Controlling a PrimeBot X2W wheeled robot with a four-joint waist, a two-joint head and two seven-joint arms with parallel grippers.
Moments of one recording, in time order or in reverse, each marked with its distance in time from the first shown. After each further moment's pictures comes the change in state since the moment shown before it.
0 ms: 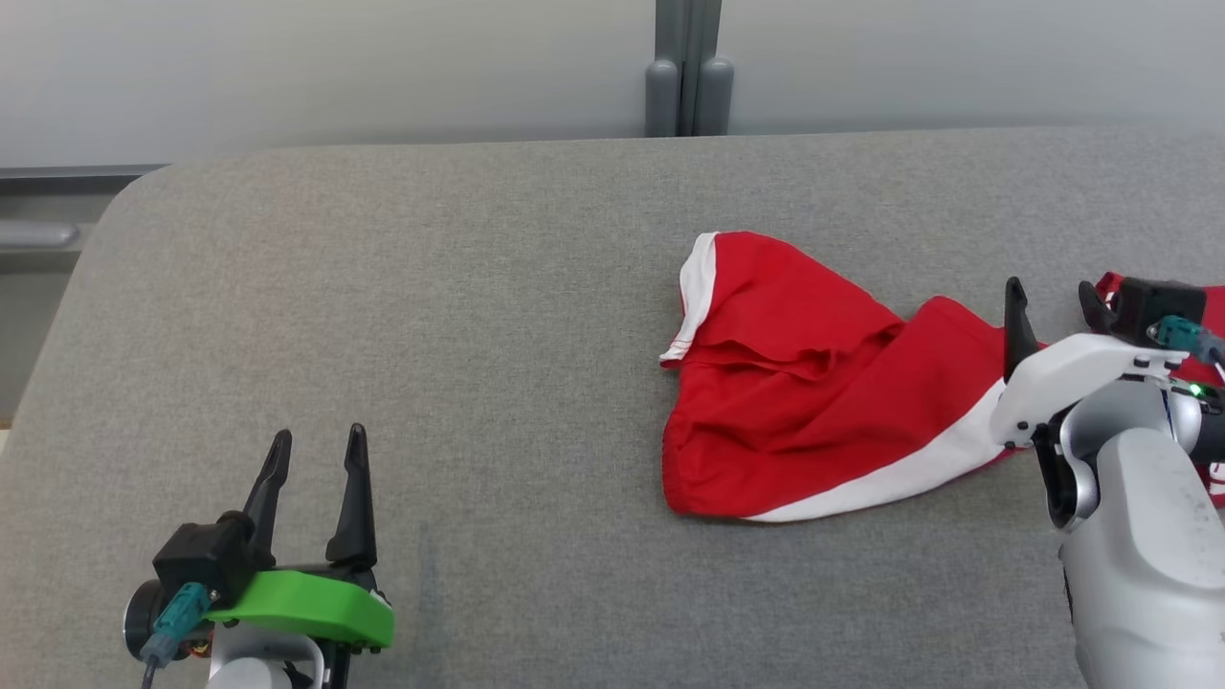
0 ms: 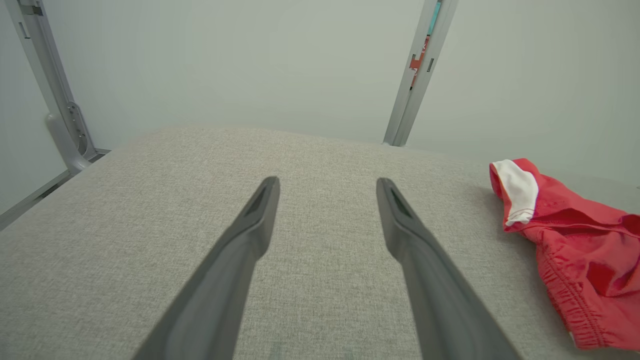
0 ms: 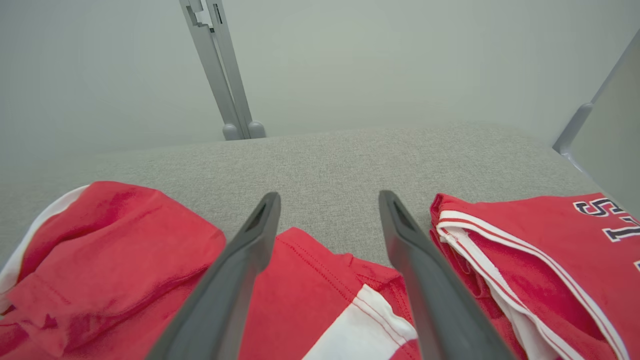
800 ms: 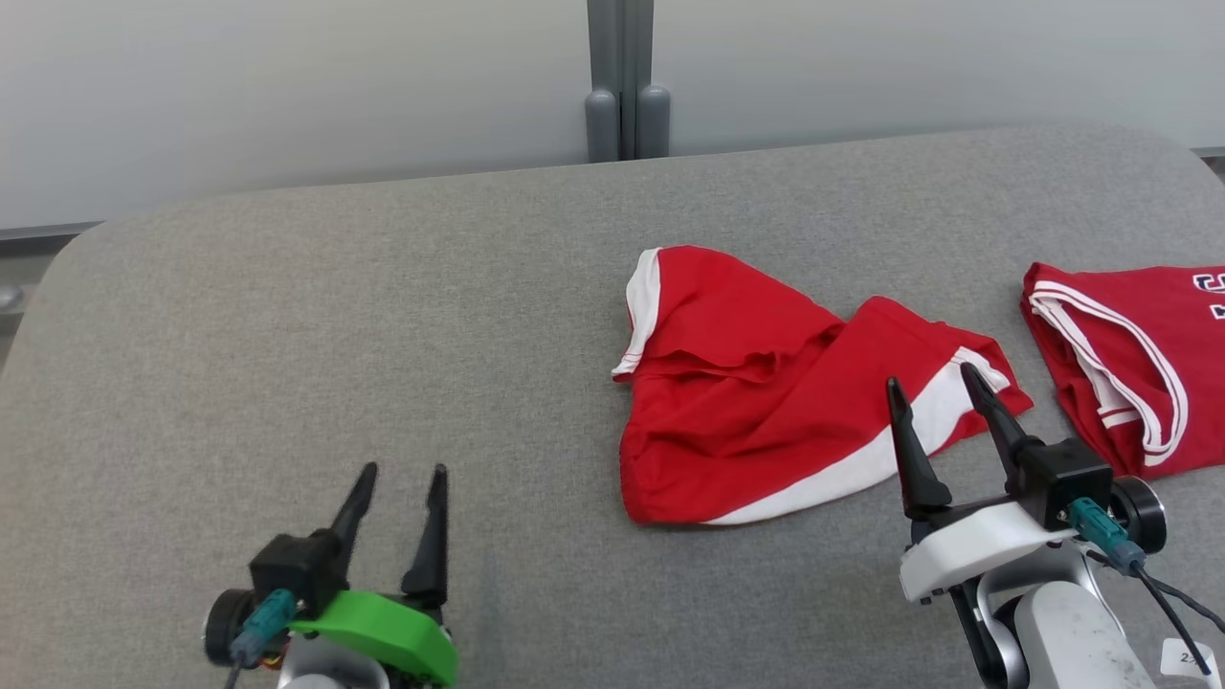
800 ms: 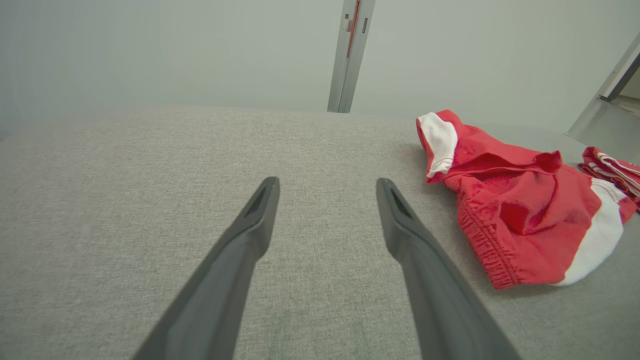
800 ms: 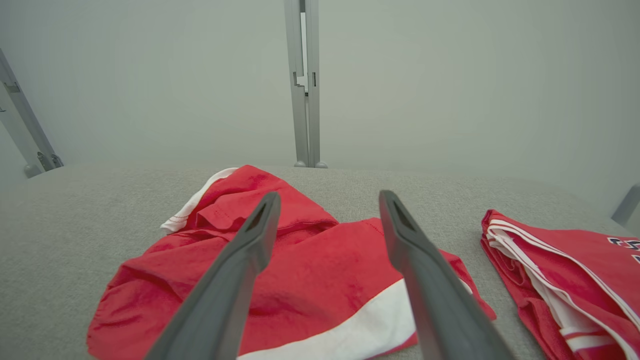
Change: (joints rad) left arm 0.016 0.003 -0.106 0.050 -0.002 0.000 0.009; right arm 0.396 0.022 0.298 -0.432 0.056 0.000 -0.210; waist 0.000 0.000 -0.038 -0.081
